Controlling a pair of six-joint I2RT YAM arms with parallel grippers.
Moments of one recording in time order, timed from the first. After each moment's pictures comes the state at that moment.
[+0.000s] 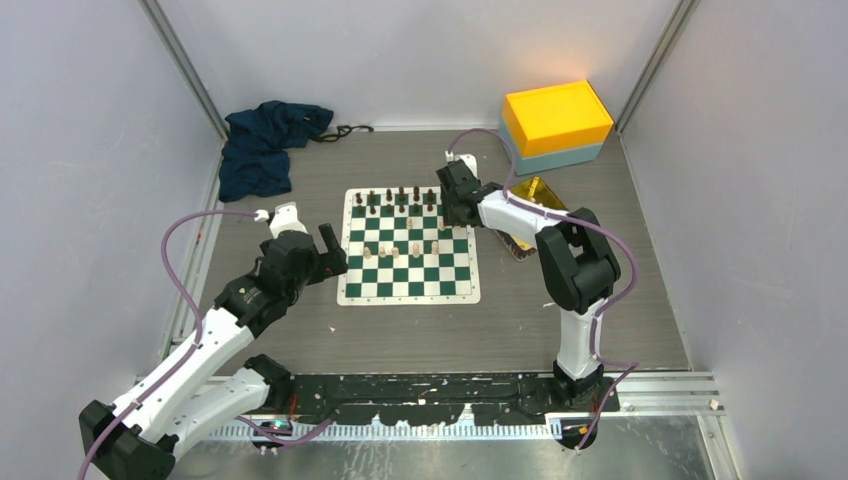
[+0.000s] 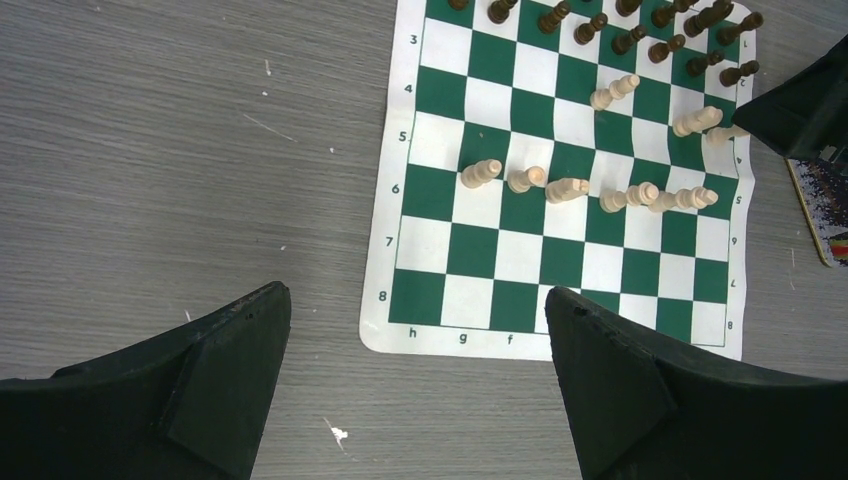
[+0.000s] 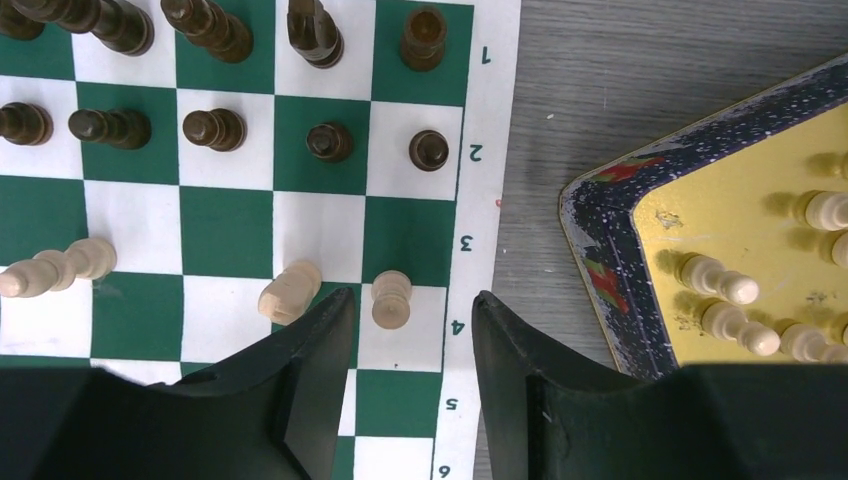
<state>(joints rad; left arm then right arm) -0.57 0.81 0.71 -0.53 -0.41 -0.63 0.55 1.94 1.37 -0.36 0.34 0.34</state>
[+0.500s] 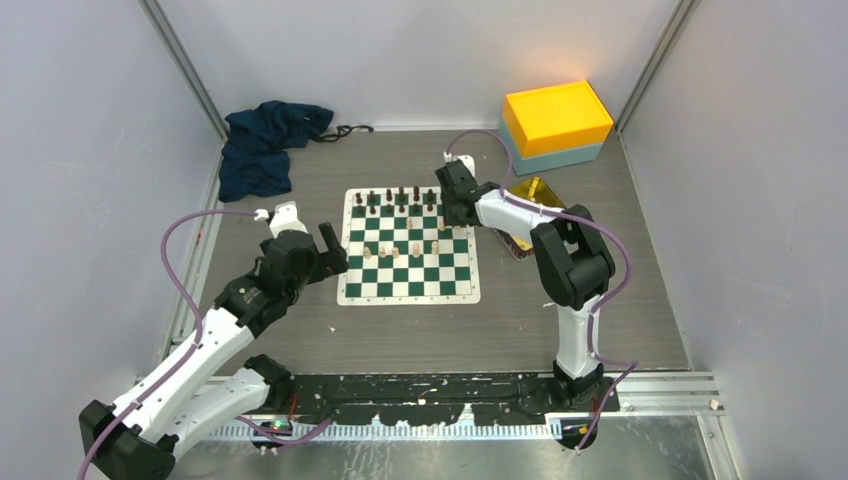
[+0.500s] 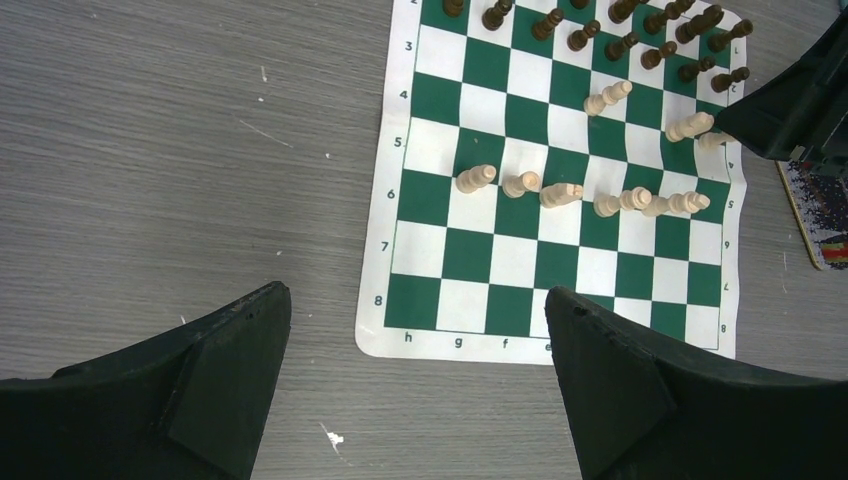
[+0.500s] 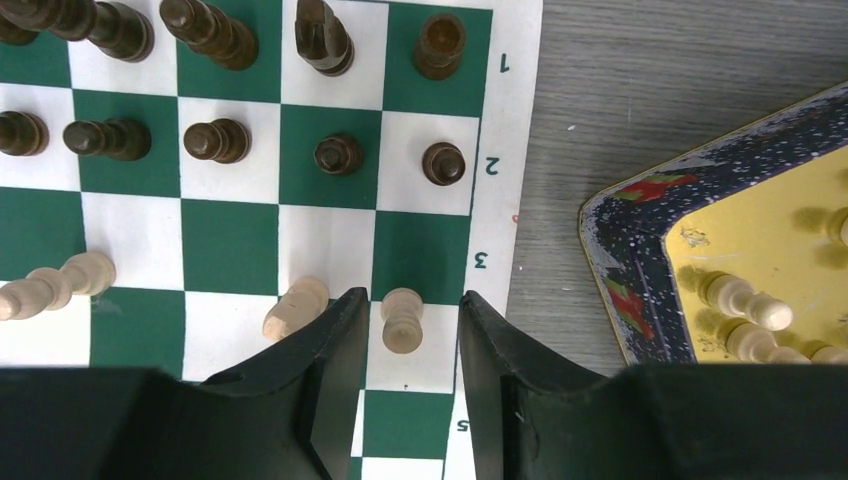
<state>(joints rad) -0.57 0.81 0.71 -0.51 -0.41 -0.63 0.55 1.98 1.39 -0.34 0.32 0.34</state>
